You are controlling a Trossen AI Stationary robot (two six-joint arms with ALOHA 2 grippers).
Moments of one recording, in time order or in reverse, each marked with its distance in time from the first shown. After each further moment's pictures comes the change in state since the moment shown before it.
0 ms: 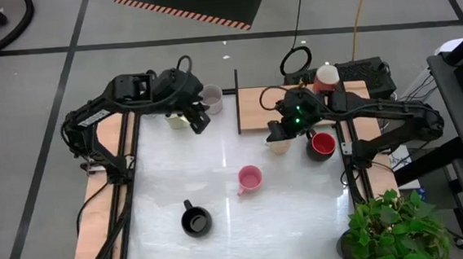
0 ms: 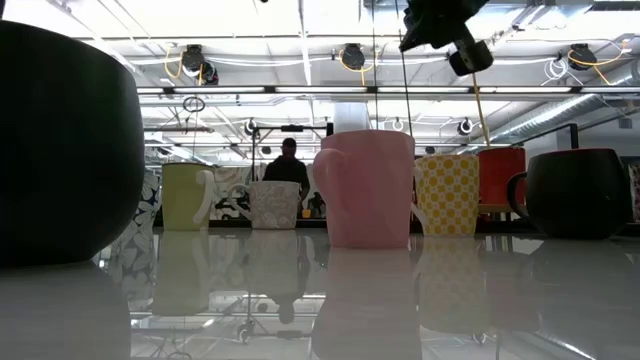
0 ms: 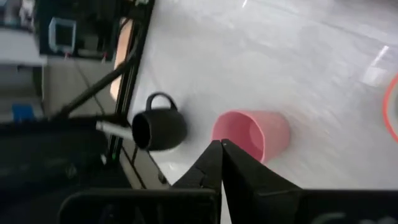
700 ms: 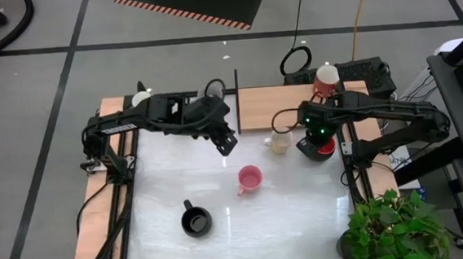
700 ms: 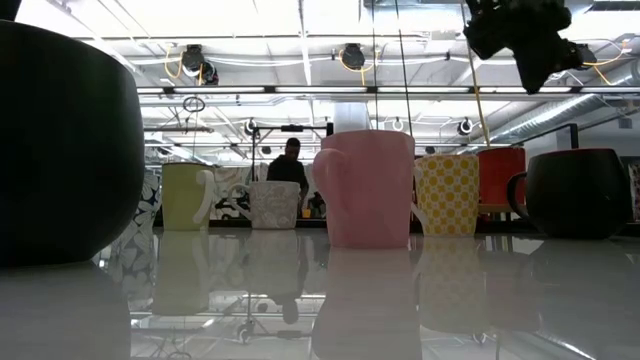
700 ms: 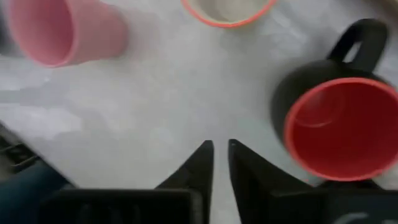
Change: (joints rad) left arm -0.145 0.143 0.002 0.111 0.046 -0.208; right arm 0.027 -0.076 -0.002 -0.679 0.160 -0.302
